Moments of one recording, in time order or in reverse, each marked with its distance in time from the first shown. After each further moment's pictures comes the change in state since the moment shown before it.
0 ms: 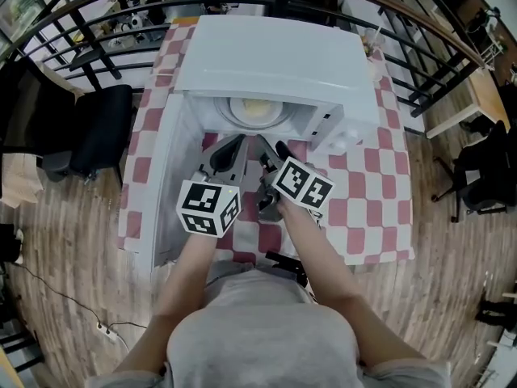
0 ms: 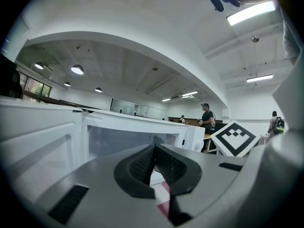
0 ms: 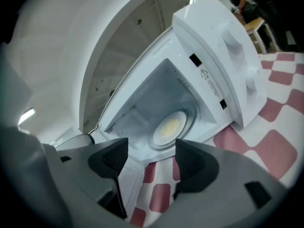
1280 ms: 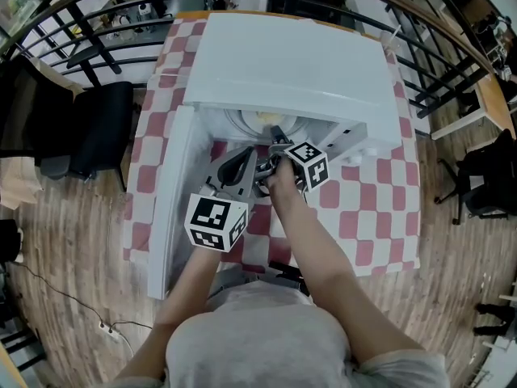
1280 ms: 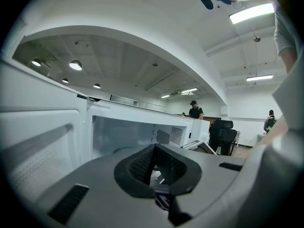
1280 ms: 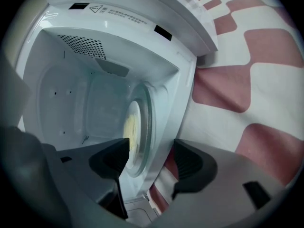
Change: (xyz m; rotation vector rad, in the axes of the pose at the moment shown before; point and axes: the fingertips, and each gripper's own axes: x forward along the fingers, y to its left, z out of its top) left arm 0.012 0.031 -0.016 0.000 0.047 -0.017; right arm 0.092 -0.083 -0.030 0.716 -0.085 -0.310
